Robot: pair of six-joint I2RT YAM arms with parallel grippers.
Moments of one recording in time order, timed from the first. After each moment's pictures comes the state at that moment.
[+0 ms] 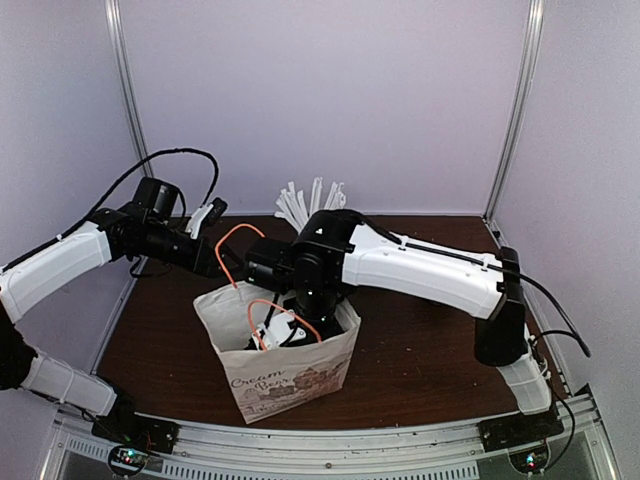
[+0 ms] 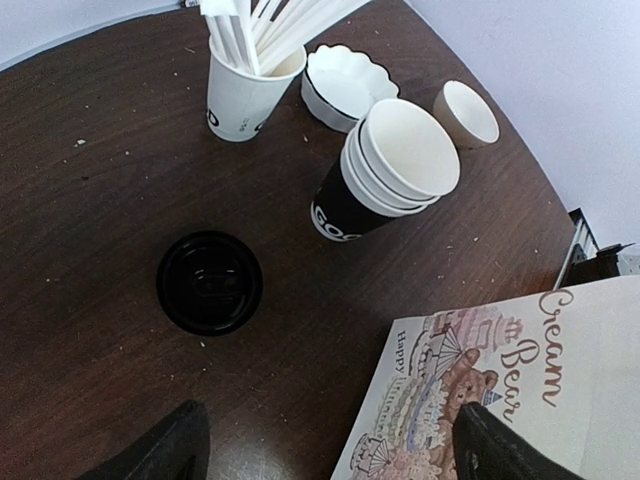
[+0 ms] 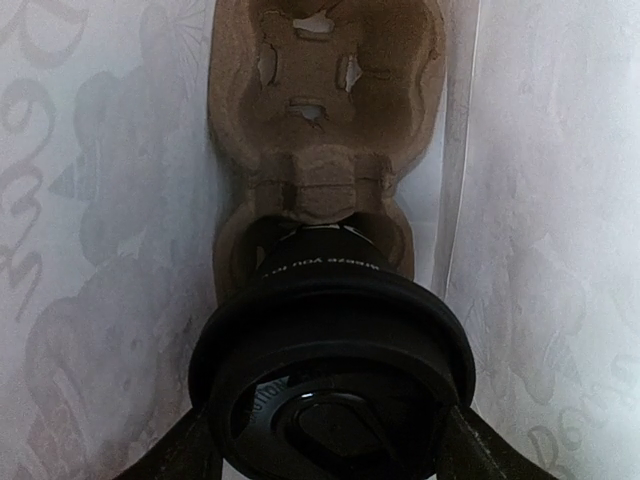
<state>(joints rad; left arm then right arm) -0.40 1.29 1.10 -0.62 0.52 -0.08 1.23 2.26 2.34 -1.53 0.01 -0.77</state>
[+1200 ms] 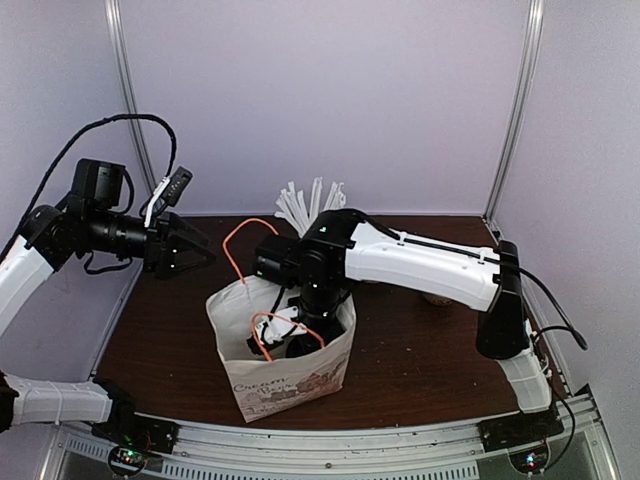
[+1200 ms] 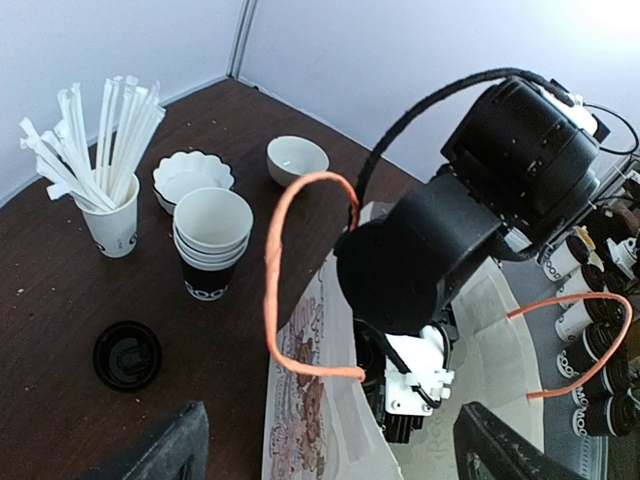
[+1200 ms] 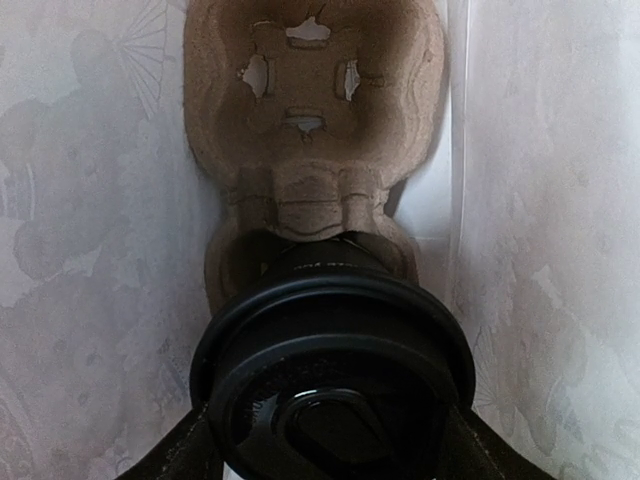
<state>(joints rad) -0.43 1.01 1.21 -0.78 0.78 0.07 1.18 2.24 2.25 -1.45 -0.10 -0.75</state>
